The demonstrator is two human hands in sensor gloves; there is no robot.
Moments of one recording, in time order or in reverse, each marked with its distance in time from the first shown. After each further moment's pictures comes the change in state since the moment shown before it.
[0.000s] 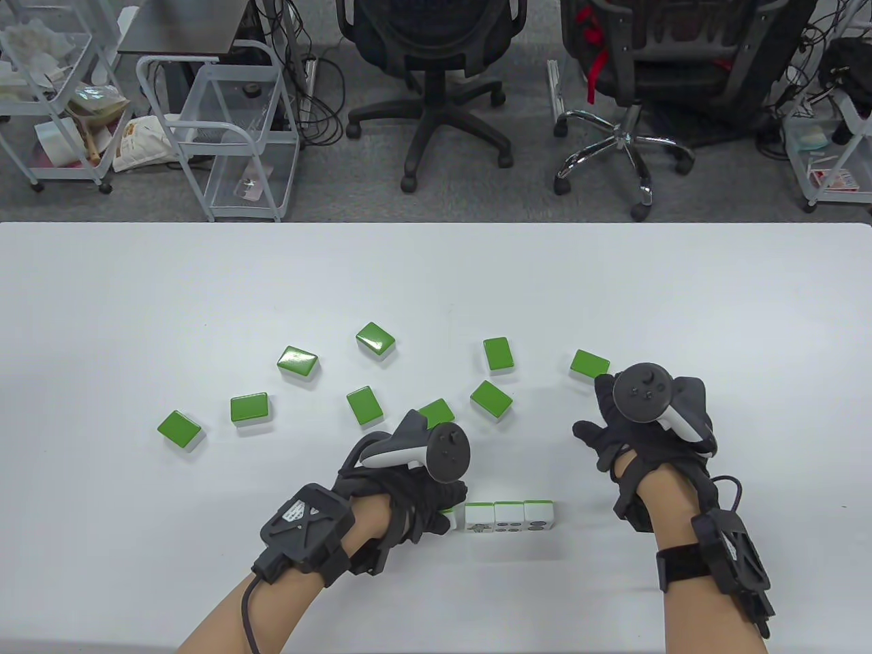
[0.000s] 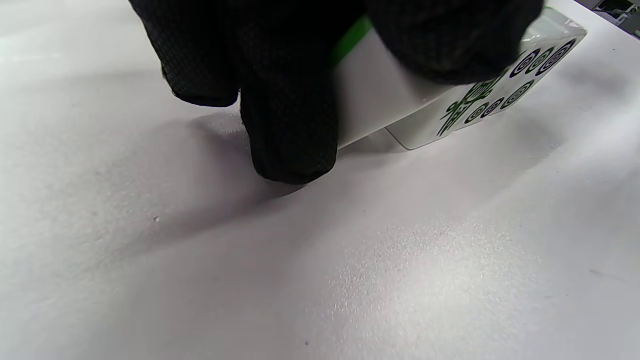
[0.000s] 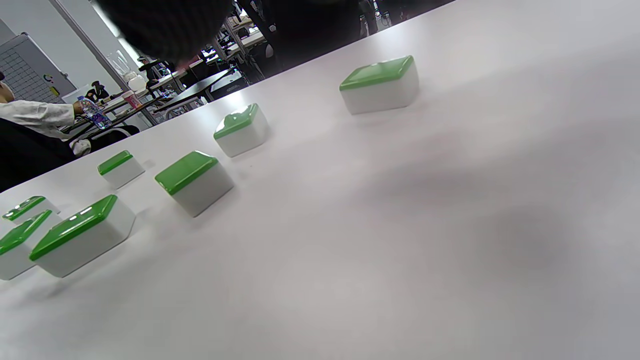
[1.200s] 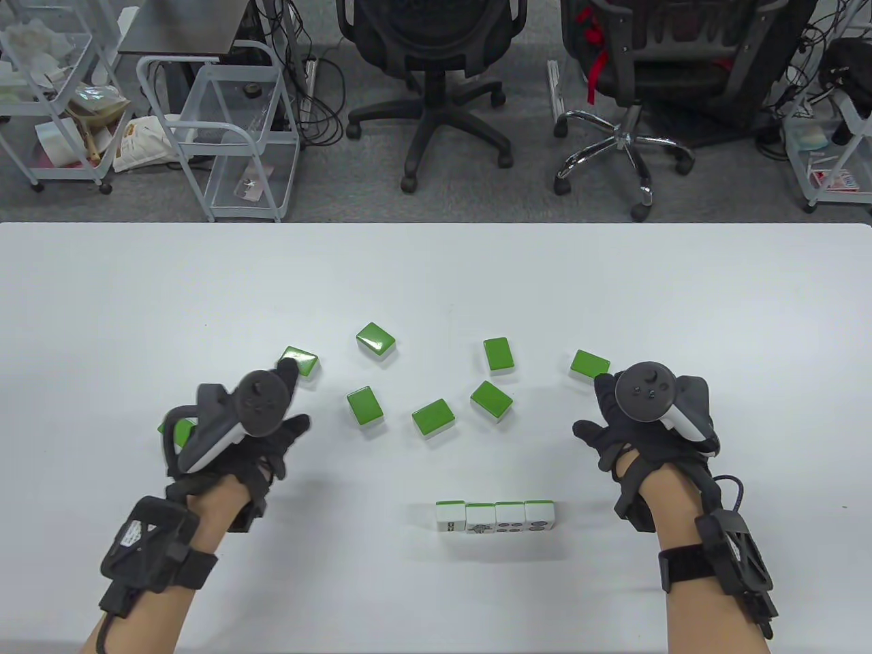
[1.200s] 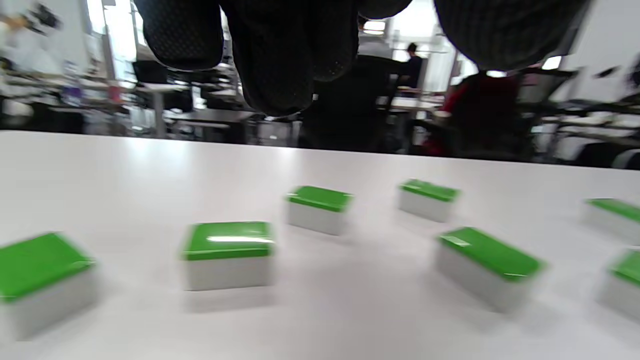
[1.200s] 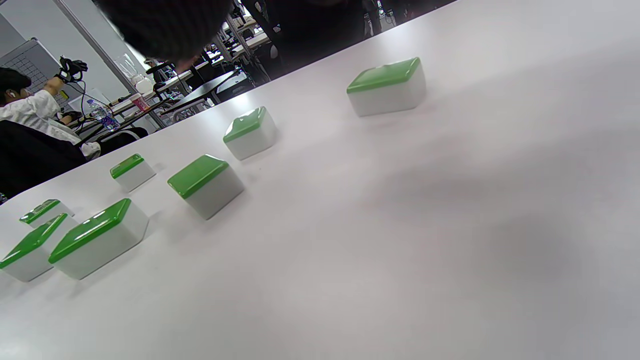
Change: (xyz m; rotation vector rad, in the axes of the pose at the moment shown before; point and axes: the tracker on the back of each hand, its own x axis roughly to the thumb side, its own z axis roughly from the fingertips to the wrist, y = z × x) left_hand -0.176 0.035 0.161 0.657 0.700 0.023; right_hand 0.000 -0.002 0.000 0.008 -0.015 -0.013
